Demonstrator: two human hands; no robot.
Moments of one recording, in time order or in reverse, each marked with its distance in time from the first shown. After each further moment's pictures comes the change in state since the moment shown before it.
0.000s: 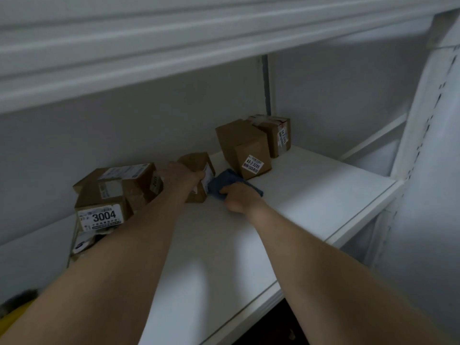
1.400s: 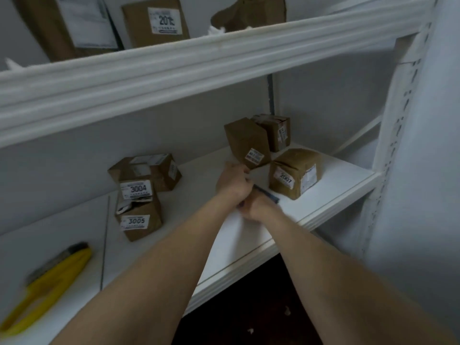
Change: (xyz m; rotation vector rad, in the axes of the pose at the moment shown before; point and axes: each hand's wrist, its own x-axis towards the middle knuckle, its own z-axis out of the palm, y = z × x) left_hand -0.149 0.054 0.016 0.115 -0.072 0.421; right_hand -0.117 0.022 0.006 -0.017 -0.052 0.110
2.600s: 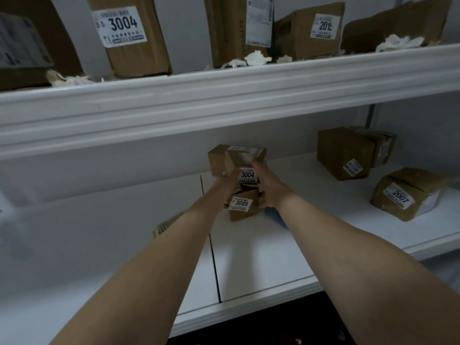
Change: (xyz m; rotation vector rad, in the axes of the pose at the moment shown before) left_hand -0.093 -0.186 -0.157 -0.832 0.051 -0.657; right_hand -0.035 -0.239 -0.002 1.373 -0.226 -0.091
